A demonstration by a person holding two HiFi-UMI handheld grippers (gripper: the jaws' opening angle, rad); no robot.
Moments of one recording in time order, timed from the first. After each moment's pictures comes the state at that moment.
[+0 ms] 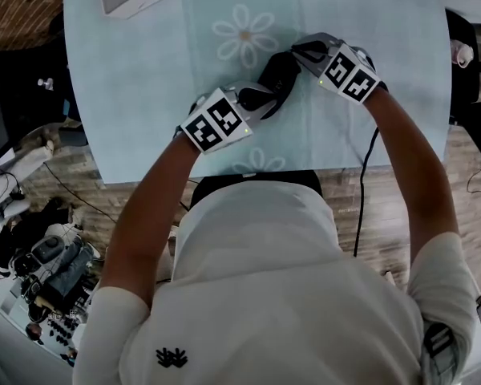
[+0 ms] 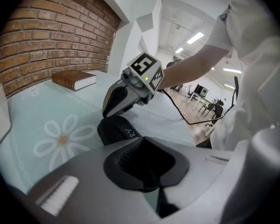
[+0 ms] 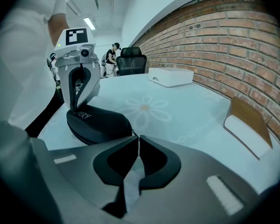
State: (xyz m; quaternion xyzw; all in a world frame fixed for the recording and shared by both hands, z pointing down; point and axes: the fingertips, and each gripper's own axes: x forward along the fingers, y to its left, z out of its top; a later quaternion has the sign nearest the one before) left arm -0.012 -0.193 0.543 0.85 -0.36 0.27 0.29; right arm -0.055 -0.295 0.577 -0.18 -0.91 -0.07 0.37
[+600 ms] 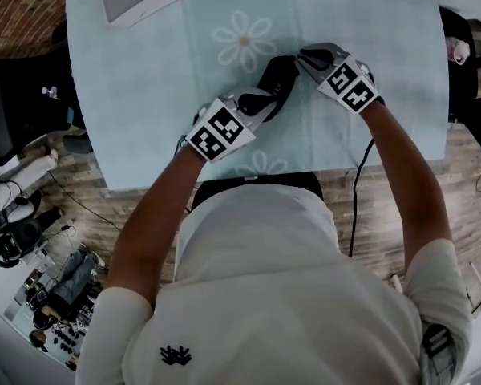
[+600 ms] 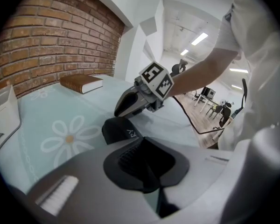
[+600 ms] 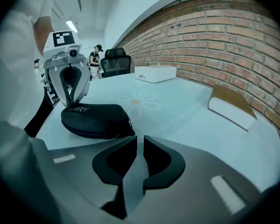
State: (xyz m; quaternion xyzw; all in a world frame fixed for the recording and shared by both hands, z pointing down) left arm -0.013 -0.195 0.539 0.83 -0.40 0.26 0.28; right arm -0.033 -0.307 0.581 -0.09 -0.92 -0.02 0.38
